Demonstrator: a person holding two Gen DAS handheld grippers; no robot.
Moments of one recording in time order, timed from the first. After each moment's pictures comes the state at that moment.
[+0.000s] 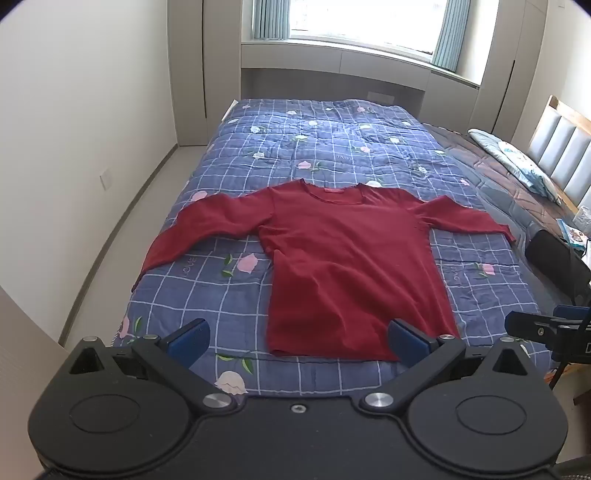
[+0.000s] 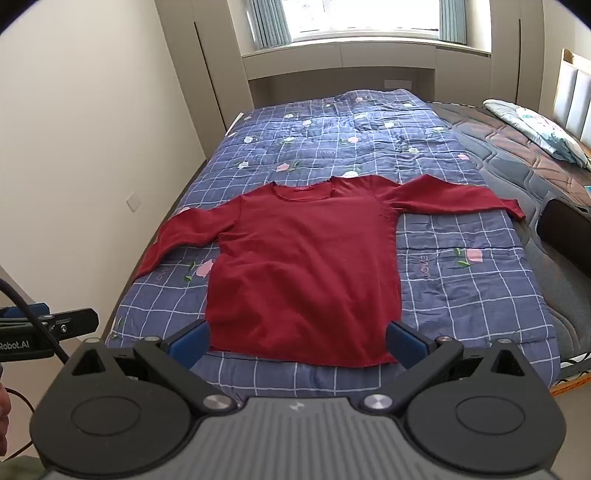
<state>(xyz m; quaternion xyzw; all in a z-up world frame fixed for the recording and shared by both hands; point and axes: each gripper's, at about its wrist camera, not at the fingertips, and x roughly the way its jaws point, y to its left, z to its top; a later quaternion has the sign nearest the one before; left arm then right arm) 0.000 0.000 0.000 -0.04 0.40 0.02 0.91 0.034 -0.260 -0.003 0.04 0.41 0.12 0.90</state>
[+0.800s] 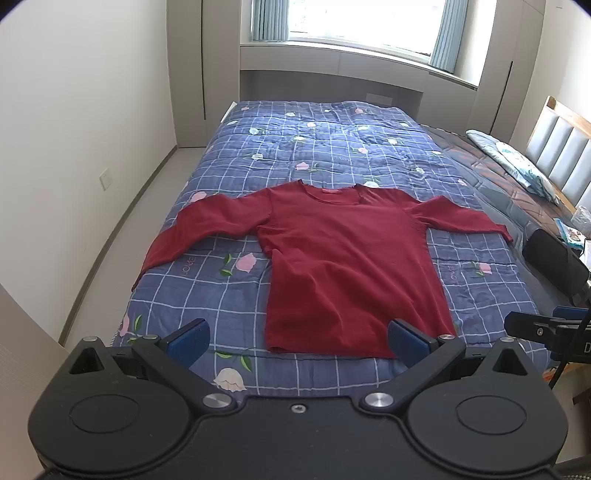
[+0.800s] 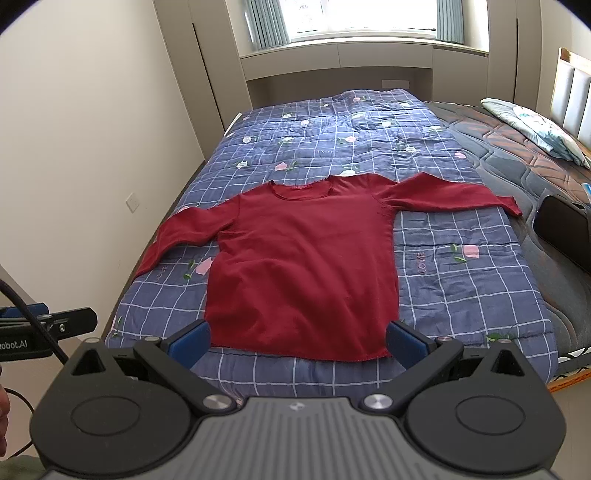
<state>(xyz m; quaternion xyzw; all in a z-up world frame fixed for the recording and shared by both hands) 0.000 0.000 0.000 -0.04 0.40 0.02 0.92 0.029 -0.256 -0.005 0.04 0.41 0.12 0.90</state>
